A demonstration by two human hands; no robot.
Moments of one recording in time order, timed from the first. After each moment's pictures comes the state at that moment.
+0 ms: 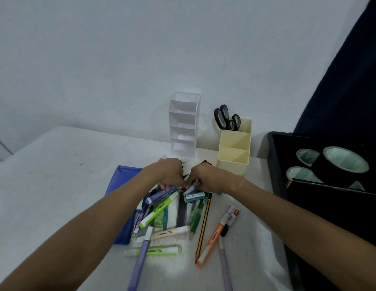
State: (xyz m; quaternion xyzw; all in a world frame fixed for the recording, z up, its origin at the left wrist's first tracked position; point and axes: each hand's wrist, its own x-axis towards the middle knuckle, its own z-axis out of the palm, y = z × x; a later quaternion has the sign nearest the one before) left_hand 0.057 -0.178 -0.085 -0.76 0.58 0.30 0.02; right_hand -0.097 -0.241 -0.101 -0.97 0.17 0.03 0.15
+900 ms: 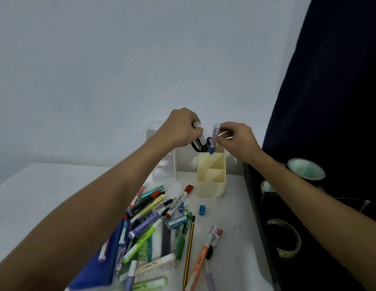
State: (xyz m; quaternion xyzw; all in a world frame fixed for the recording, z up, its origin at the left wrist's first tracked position) left_hand -0.010 -0.235 0.067 -0.68 0.67 0.03 -0.29; right_hand -0.181 -0.296 0.015 -0.79 0.36 -0.42 0.26
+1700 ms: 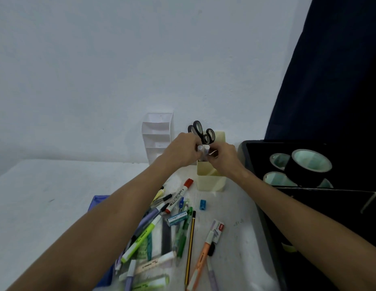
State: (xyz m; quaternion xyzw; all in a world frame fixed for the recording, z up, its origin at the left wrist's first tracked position) left_hand -0.010 -0.263 -0.020 -0.67 0.71 0.07 -0.19; right_hand -0.152 -0.309 -0.070 -0.79 0.45 -0.34 0.23
